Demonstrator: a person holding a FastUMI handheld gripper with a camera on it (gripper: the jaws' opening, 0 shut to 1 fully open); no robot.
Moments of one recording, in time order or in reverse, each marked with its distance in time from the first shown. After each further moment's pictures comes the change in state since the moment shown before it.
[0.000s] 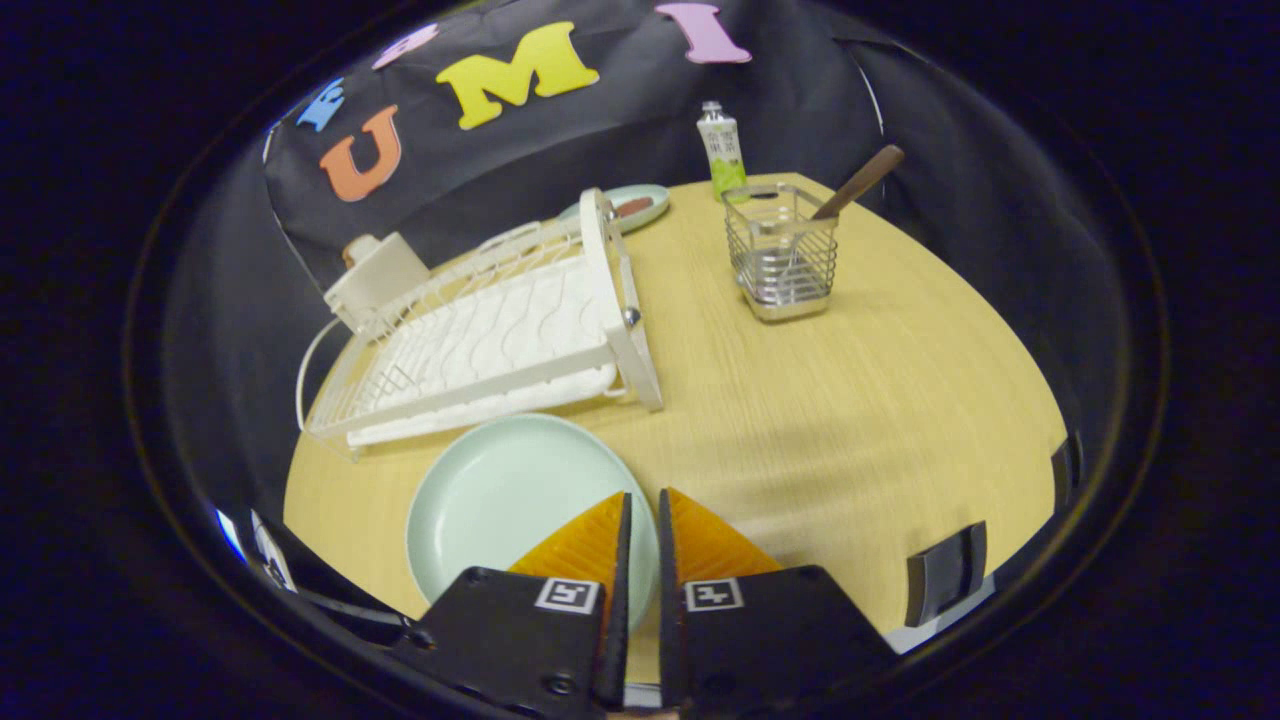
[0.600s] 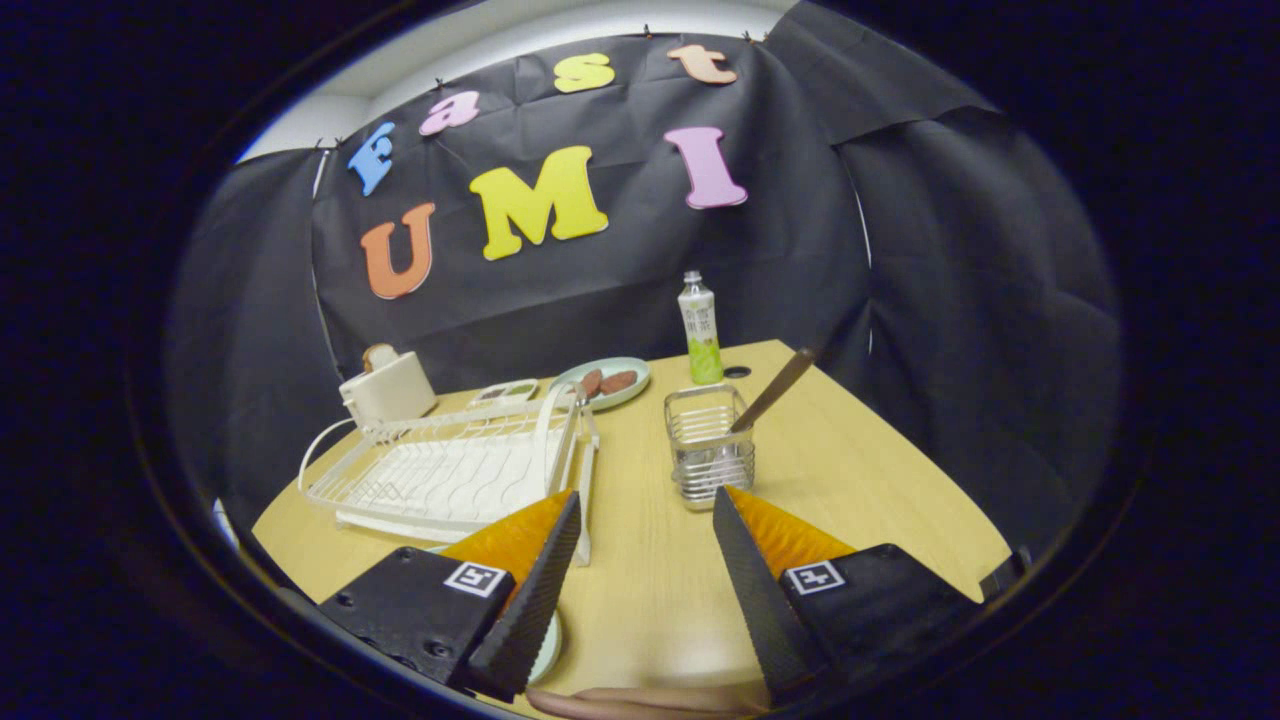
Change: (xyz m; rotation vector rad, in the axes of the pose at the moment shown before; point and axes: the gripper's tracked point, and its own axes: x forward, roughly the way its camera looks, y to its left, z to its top) arm -0.027 -0.066 0.109 -0.120 -0.494 0.001
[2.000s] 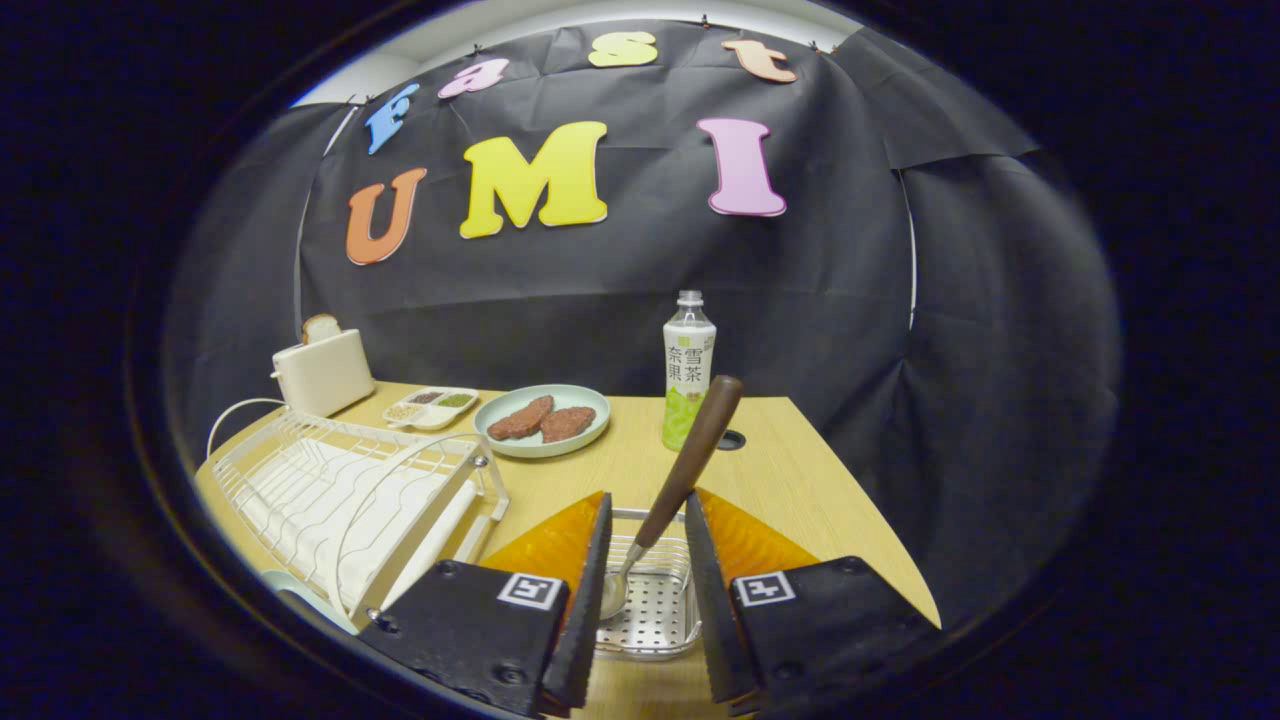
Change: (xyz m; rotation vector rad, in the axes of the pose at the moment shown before) arm 0.165 -0.047 0.051 -0.198 0.063 -0.045
